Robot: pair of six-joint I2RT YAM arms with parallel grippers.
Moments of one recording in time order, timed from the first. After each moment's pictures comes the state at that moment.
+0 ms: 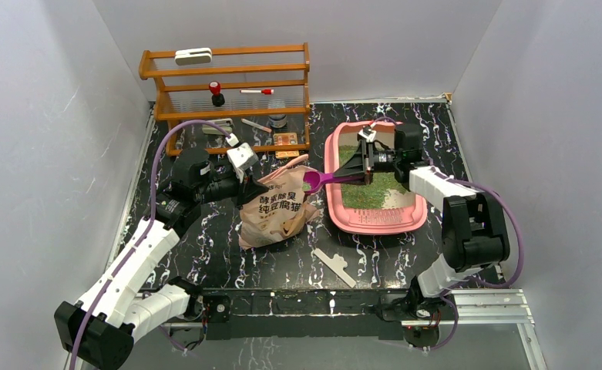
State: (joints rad) left arm -0.43 0.97 0.91 -0.36 0.63 0.17; right arm 0.20 1.59 0.94 0.15 -1.32 0.99
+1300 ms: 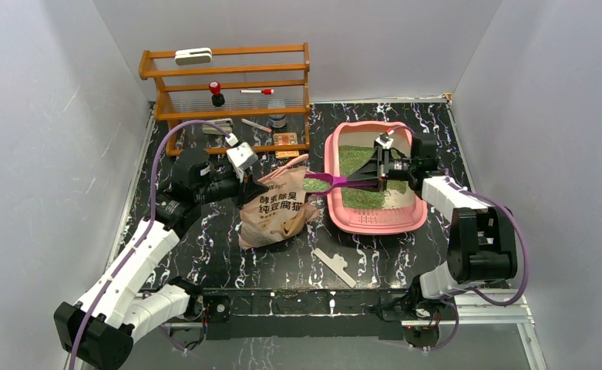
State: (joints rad) left arm -0.43 0.96 0.91 -0.35 0.62 0.15; right arm 0.09 1.50 0.82 0.14 -1.35 1.00
